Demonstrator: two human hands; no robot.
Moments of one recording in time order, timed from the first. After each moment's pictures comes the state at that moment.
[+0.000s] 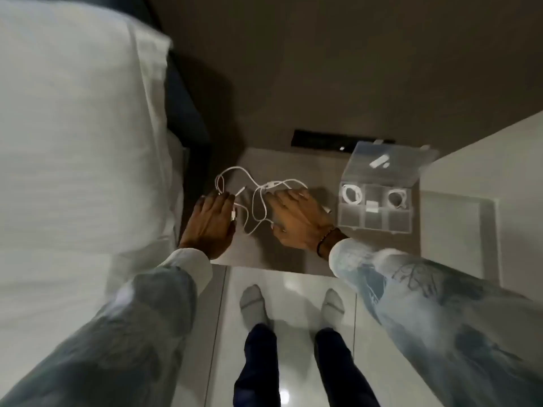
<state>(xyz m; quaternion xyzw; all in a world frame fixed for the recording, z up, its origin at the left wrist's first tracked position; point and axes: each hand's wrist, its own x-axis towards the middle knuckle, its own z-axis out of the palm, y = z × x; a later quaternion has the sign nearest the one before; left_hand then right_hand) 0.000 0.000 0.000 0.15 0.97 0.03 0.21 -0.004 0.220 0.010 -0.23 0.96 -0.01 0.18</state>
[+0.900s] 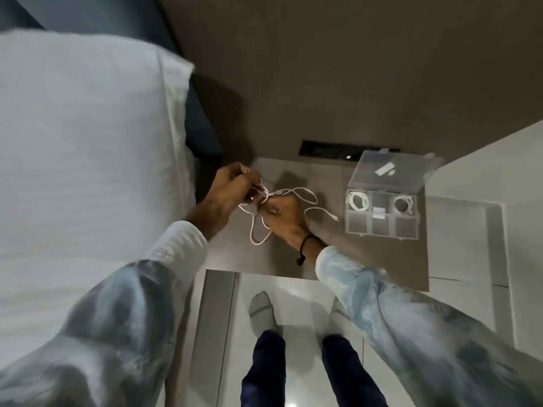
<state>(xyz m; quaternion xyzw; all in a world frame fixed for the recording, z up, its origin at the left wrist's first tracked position) -0.069 0.030 0.079 -0.18 0.73 0.62 0.22 -0.016 0.159 0.023 0.12 0.83 -0.53 0.14</state>
